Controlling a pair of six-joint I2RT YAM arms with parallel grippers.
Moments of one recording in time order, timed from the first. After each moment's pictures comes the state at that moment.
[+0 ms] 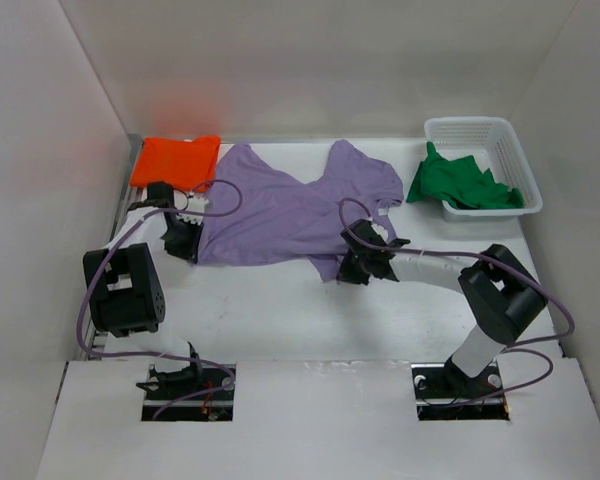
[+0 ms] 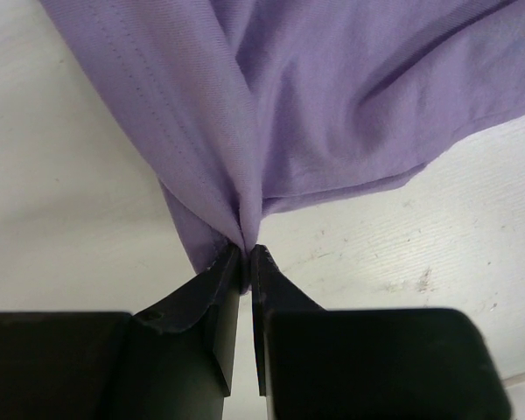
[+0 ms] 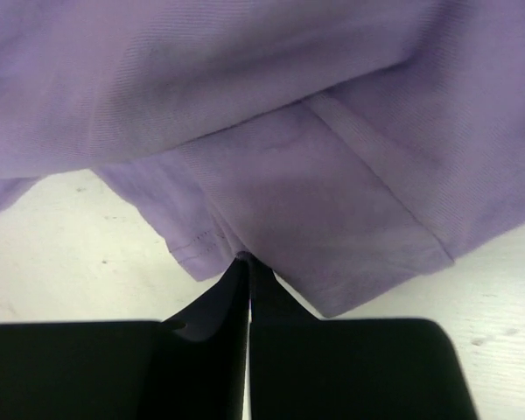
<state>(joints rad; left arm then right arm) 0.15 1.66 1.08 -0.73 0.25 0.46 0.70 1.67 0.88 -0.24 0.09 1.08</state>
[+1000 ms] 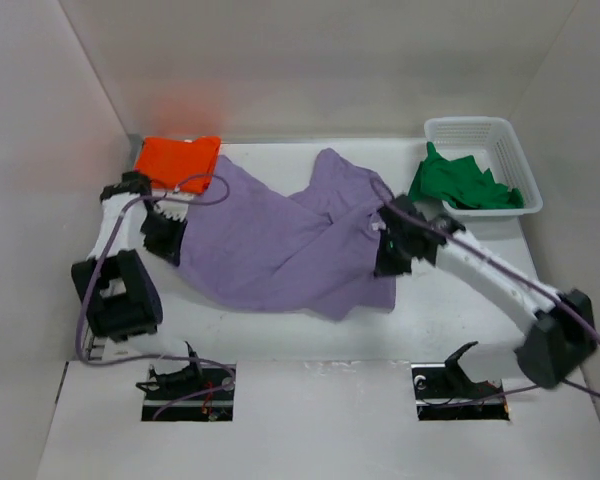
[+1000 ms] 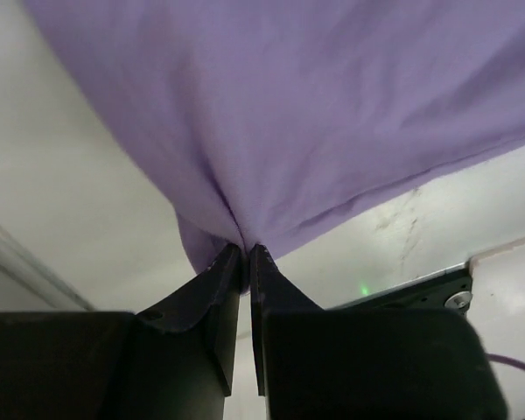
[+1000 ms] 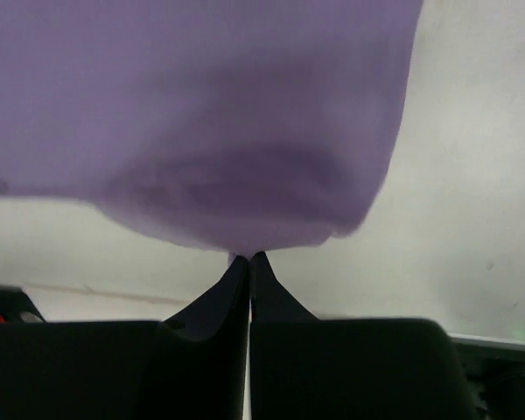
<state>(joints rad) 0.31 1.55 1.20 -1.12 0.25 0.62 0.66 1.22 0.97 -0.89 0.05 0.79</state>
